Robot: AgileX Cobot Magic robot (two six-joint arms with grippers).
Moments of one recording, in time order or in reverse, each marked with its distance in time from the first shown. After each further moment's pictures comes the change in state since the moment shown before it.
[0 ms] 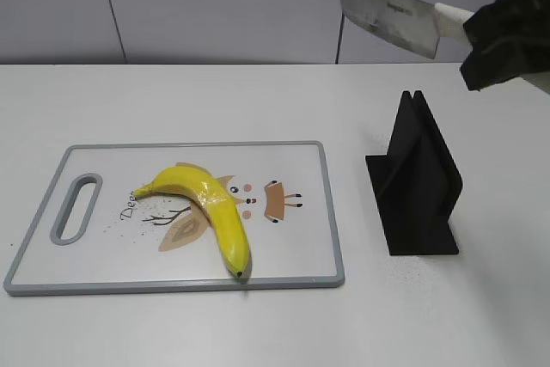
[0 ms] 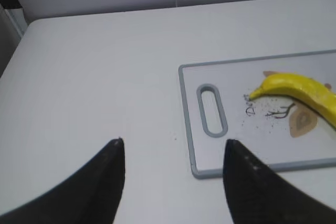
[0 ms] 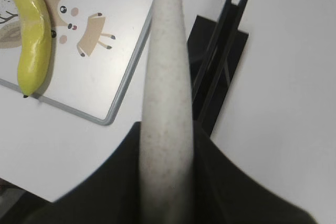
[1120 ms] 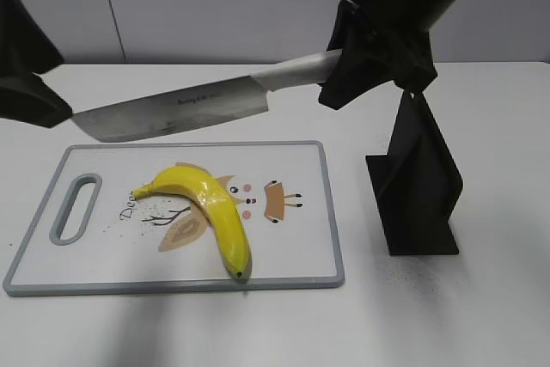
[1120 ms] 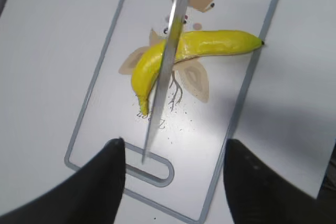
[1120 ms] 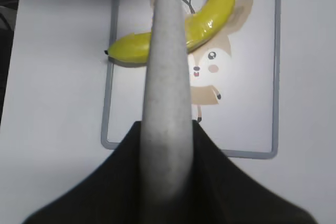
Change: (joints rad) left arm -0.482 1.179 -0.644 -0.085 0.079 0.743; right arm 0.000 0.458 -0.357 0.450 0.194 -1.356
